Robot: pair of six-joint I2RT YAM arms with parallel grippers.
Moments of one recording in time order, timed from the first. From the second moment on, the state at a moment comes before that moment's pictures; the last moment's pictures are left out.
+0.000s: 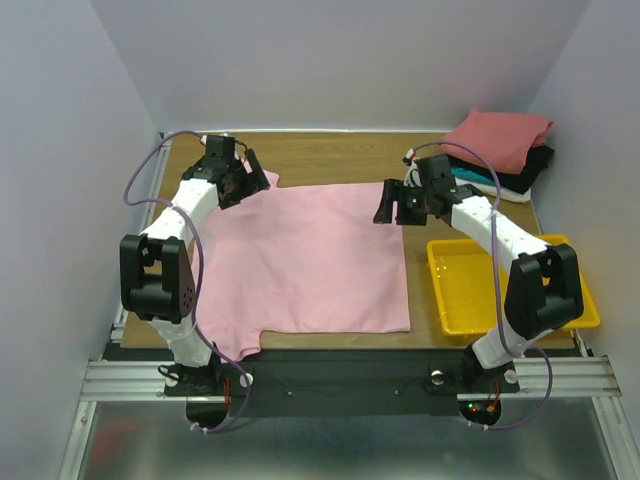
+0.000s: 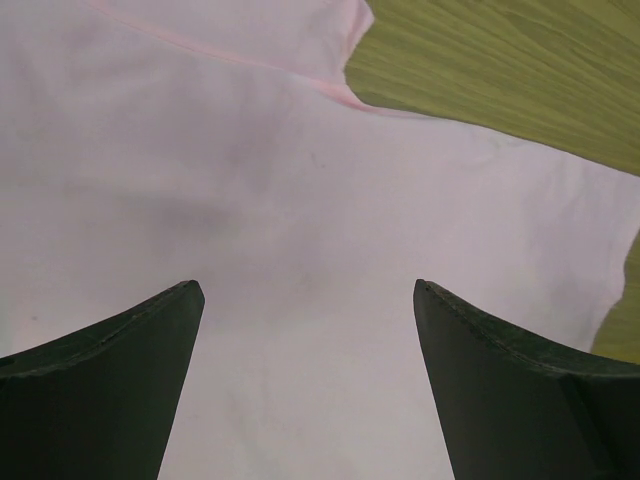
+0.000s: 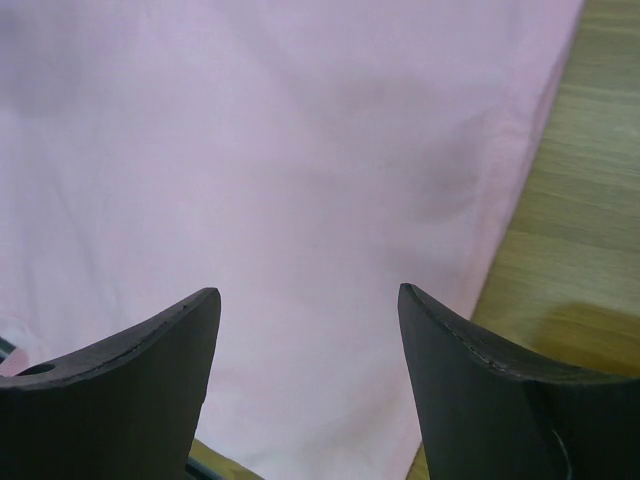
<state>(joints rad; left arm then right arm) -0.15 1.70 1.35 -0.45 0.06 -0.55 0.28 1.59 1.20 -0.46 -0.30 0.35</state>
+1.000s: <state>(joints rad) -0.15 1.96 1.35 -0.44 -0.11 -0.43 0.33 1.95 1.34 -0.46 -0.15 0.35</state>
